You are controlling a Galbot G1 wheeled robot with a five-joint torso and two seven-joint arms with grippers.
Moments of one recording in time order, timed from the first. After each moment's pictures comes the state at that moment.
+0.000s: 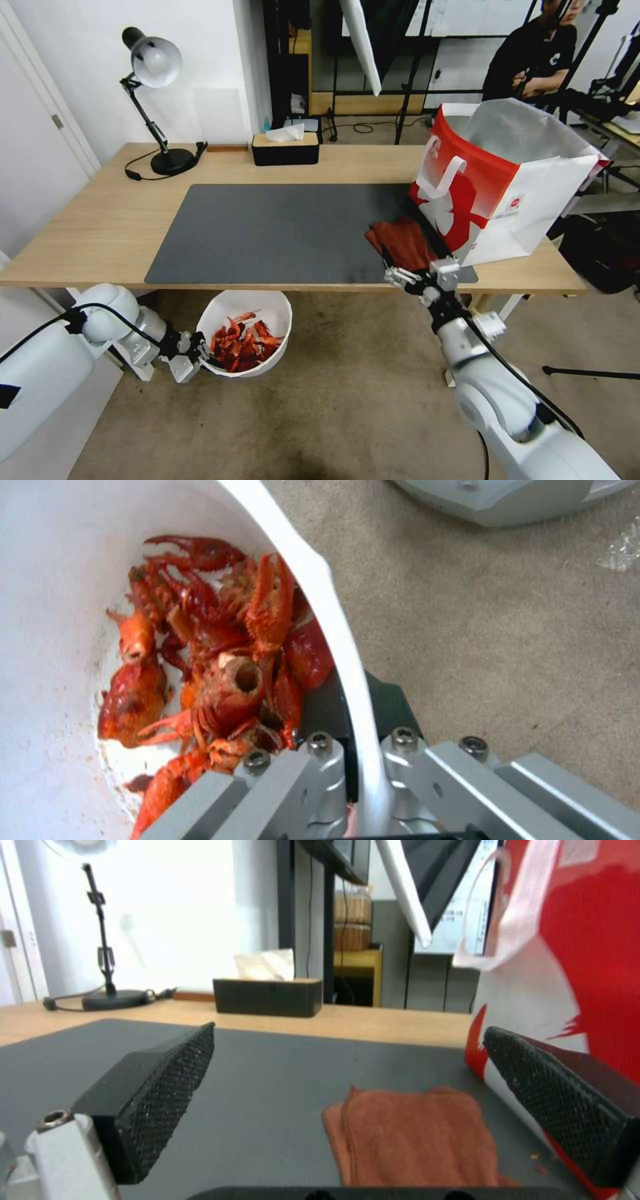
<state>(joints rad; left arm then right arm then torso) 0.87 -0.62 -0.05 -1.56 0.37 -0.74 1.14 -1.43 1.01 0.32 2.10 0.38 0.16 0.16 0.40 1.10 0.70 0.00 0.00</state>
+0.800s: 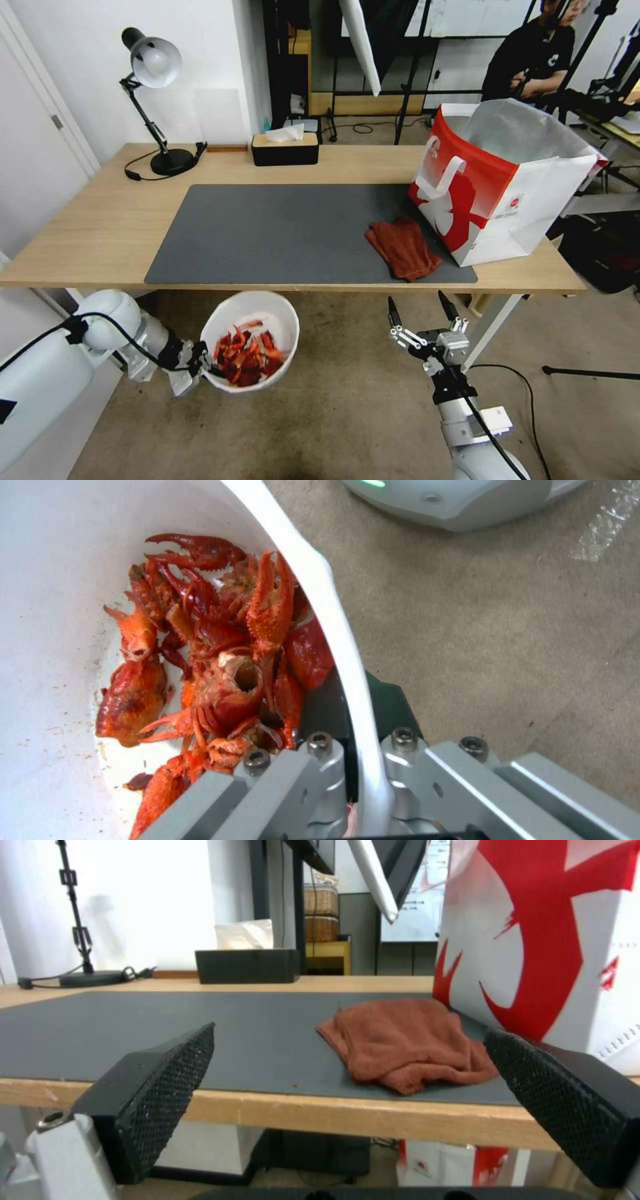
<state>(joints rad) 0.95 -0.61 -0.07 -1.63 0.47 -0.81 1.11 -1.66 1.17 0.30 2.04 0.18 0.38 0.21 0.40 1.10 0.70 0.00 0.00</state>
